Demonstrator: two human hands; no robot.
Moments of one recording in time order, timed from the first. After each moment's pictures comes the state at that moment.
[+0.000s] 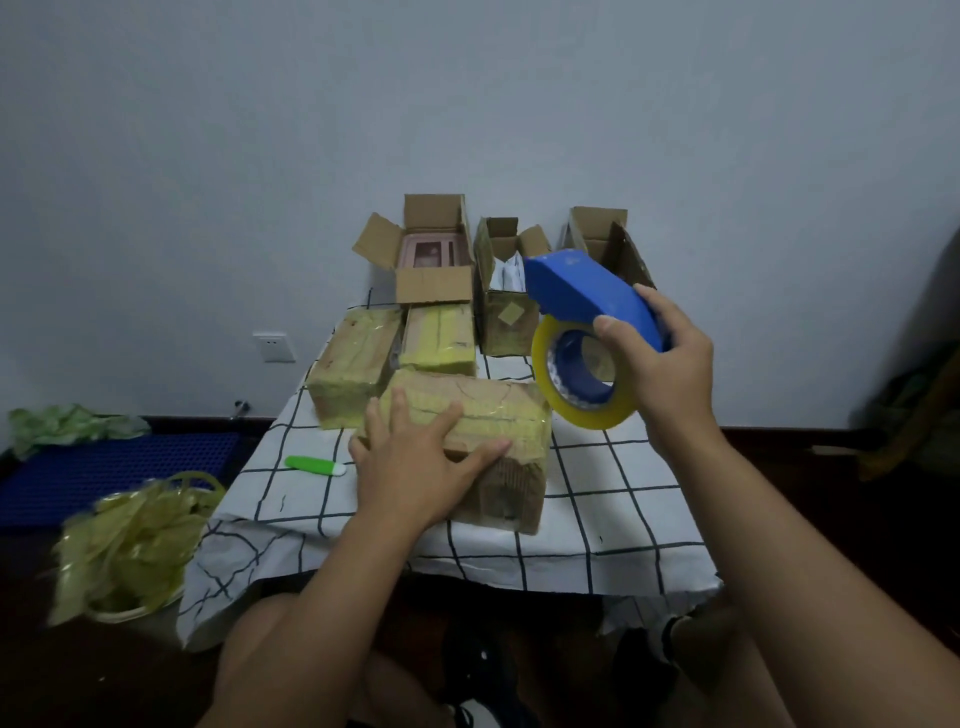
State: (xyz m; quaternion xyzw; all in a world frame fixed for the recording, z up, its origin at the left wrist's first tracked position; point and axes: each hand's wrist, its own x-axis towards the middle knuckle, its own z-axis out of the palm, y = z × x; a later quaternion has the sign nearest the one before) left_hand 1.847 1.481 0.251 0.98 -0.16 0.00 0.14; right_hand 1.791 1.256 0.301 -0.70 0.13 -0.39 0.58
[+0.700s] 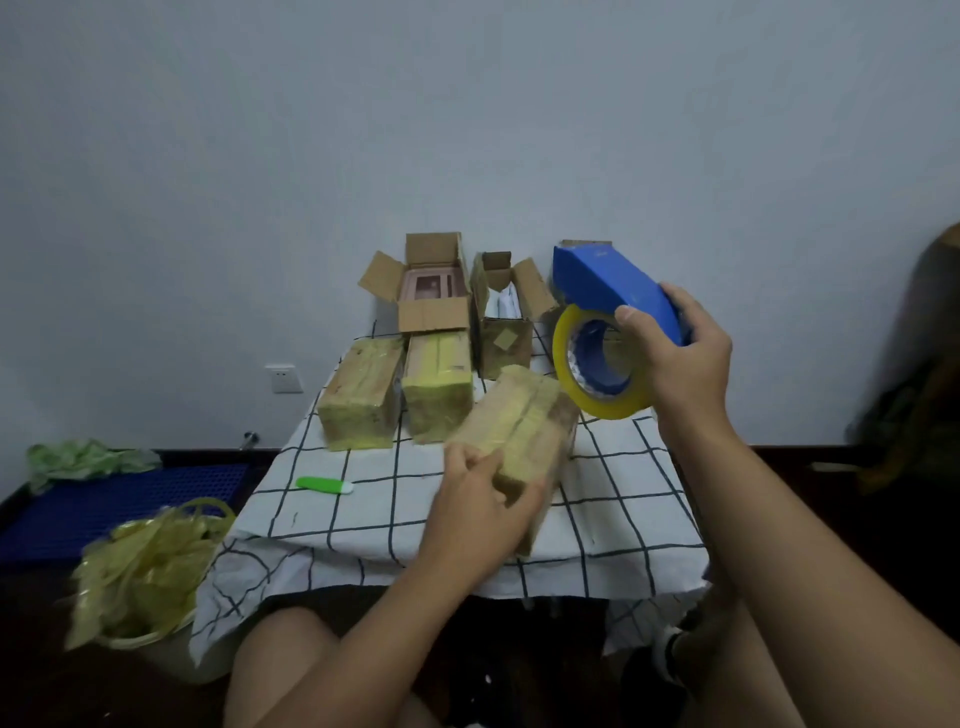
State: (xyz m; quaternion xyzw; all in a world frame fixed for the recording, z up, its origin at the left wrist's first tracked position) left_hand 1.784 1.455 0.252 0.91 -0.22 0.01 0.35; right_hand 1.765 1.249 0.331 -0.65 0.13 -0.46 0.59
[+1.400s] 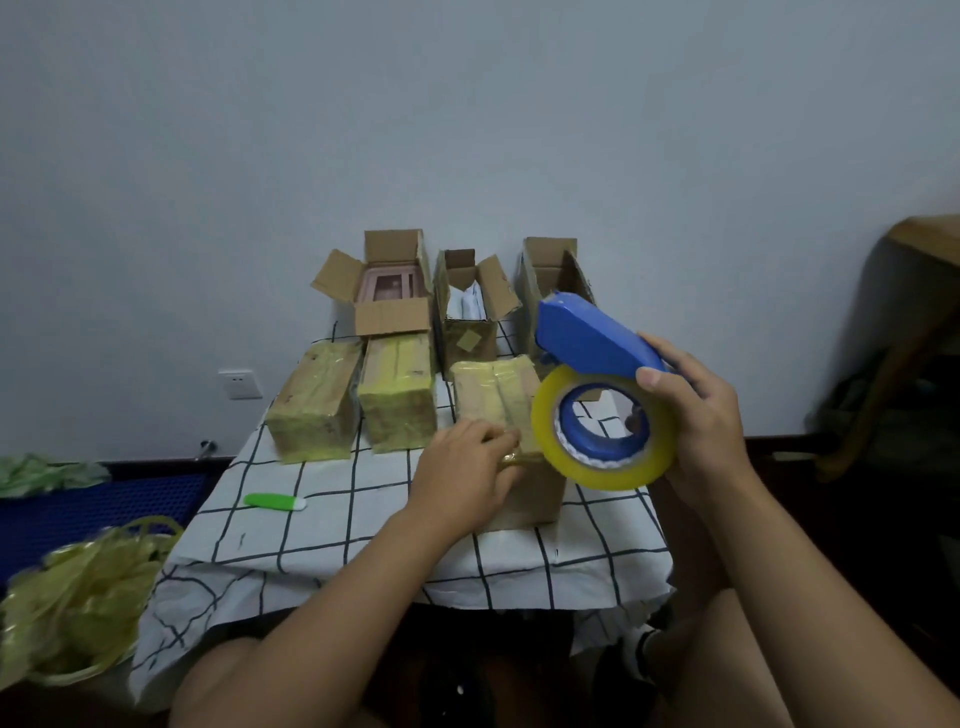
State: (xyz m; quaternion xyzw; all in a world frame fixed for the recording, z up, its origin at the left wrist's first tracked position) left_hand 1.846 1.403 0.236 0.87 -0.45 0.15 0.16; right_hand 1.720 1.212 0.302 -0.64 0.07 -0.34 0.69
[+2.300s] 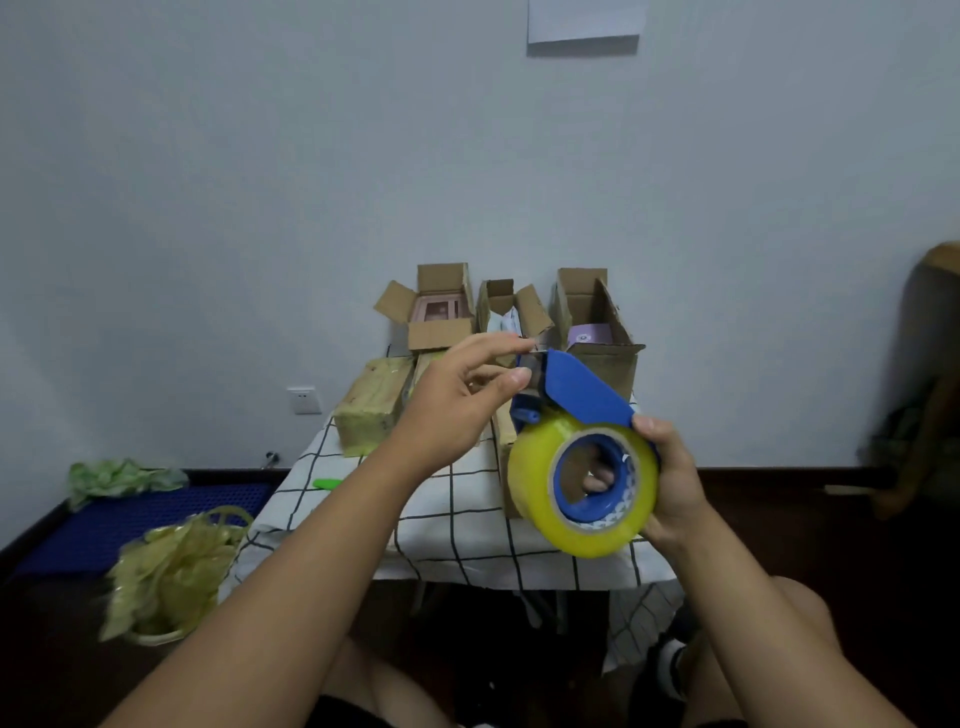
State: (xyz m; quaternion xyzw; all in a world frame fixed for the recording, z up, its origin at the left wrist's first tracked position) left_hand 1.769 1.464 0.358 0.72 -0.41 0.05 0.56; right_hand 1.693 1.269 0.271 -0.42 -0.06 -0.06 0.90
